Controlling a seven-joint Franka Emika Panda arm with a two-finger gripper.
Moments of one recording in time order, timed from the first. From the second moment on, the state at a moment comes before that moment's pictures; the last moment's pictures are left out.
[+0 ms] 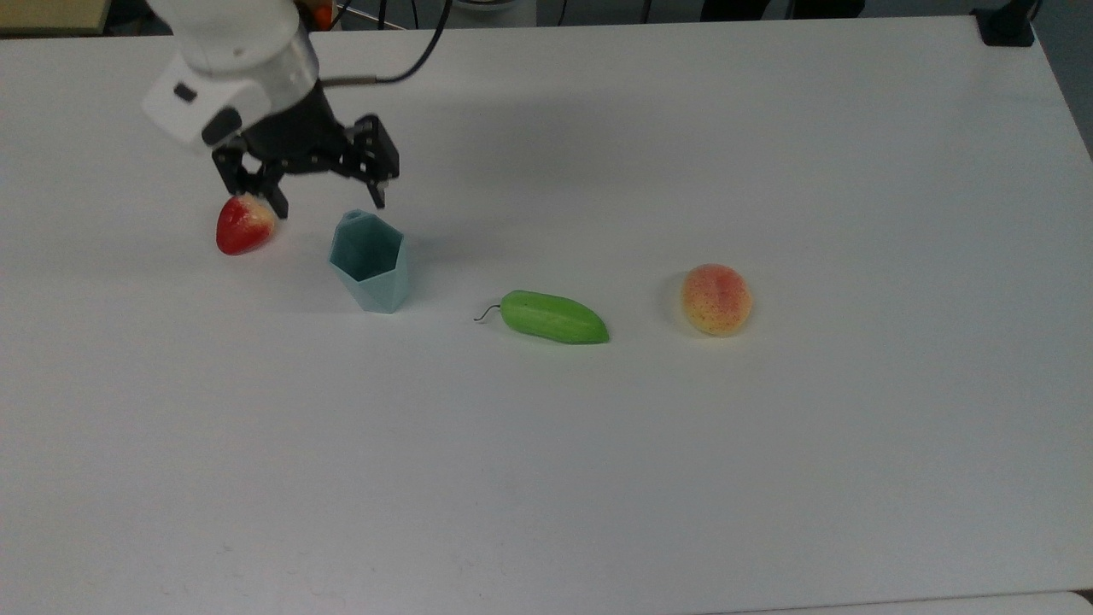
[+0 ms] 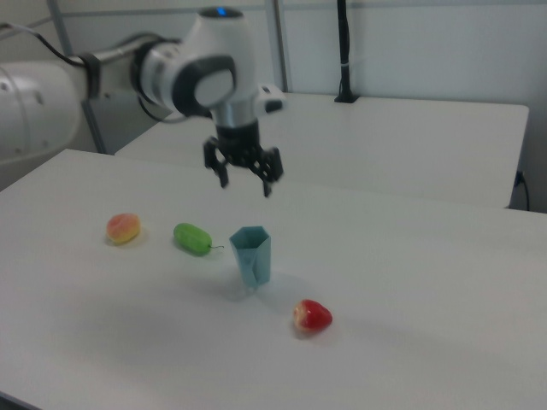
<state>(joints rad) 0.00 0.37 -0.16 -1.39 0.16 1.83 -0.32</state>
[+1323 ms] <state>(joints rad) 0.01 -0.04 0.01 -1.56 0.13 1.66 -0.07</state>
